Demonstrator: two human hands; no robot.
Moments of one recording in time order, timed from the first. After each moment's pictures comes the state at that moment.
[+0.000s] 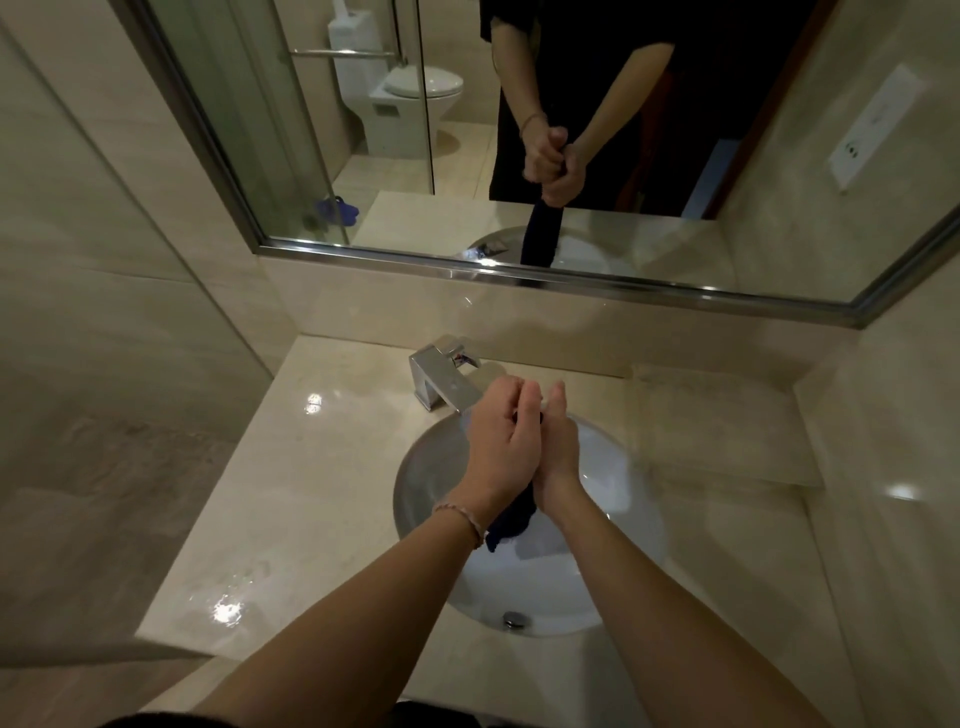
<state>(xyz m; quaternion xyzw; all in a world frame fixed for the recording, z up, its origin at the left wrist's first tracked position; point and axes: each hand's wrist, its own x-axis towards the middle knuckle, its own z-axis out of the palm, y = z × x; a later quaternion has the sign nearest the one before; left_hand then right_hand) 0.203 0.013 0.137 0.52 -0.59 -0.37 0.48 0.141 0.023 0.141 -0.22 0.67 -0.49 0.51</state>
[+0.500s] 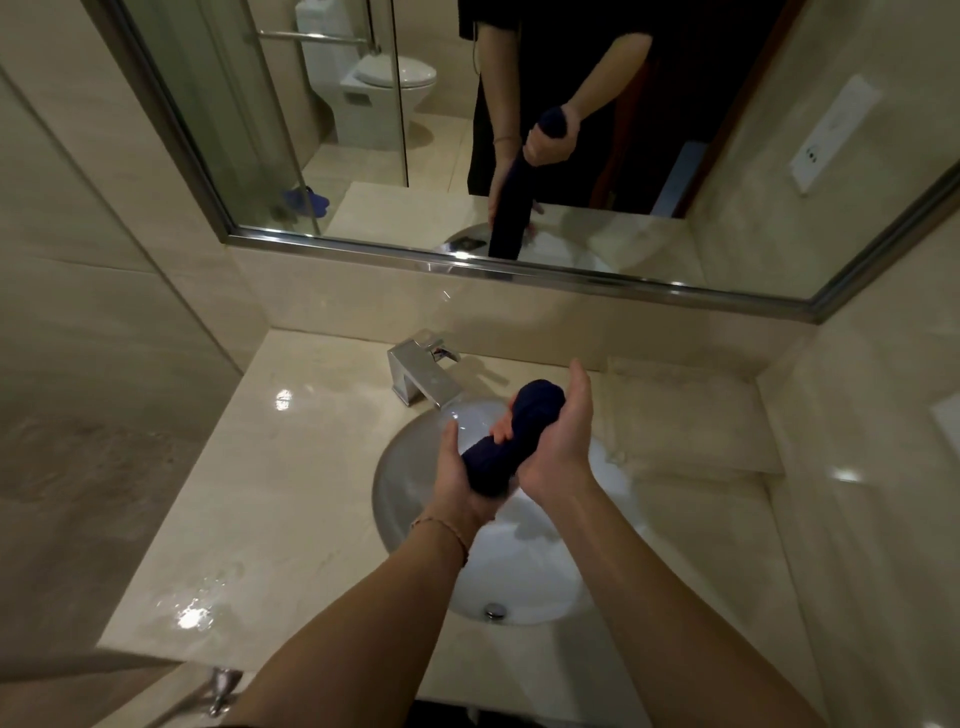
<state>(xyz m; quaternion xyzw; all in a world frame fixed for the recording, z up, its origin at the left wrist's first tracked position) 0.220 0.021 0.069 0.41 0.08 -0.84 0.35 0.137 0.038 0.177 -0.05 0.50 -0.61 0.61</state>
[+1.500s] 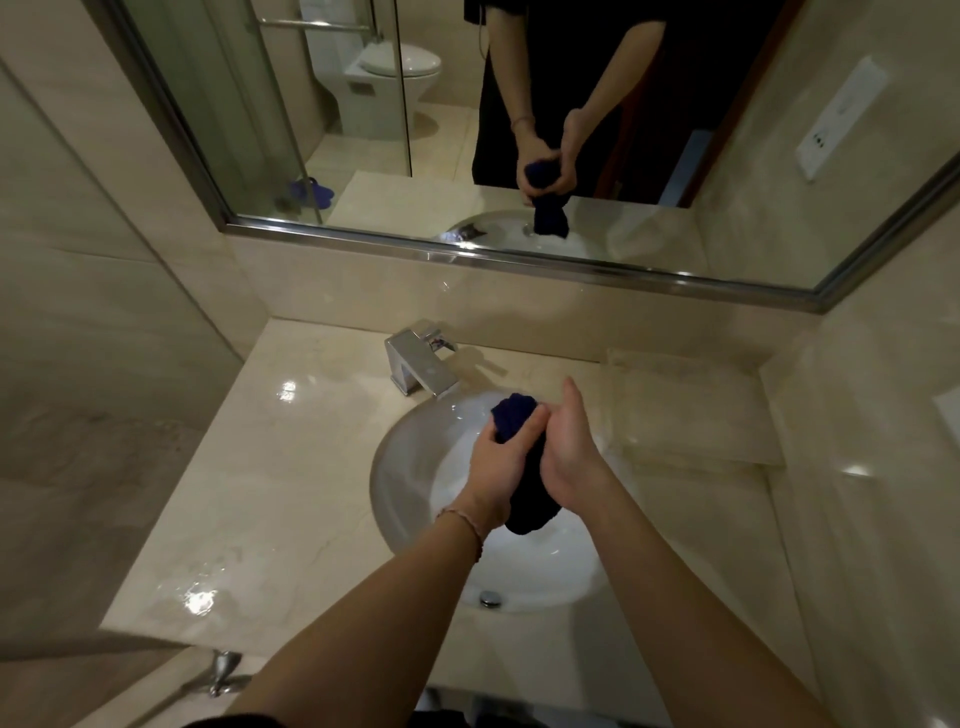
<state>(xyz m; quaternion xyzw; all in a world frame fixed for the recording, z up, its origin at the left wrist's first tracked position) 0.183 0.040 0.091 0.48 -0.29 -0.73 0.39 0.104 0.047 0.161 -0.14 0.64 -0.43 0.62</state>
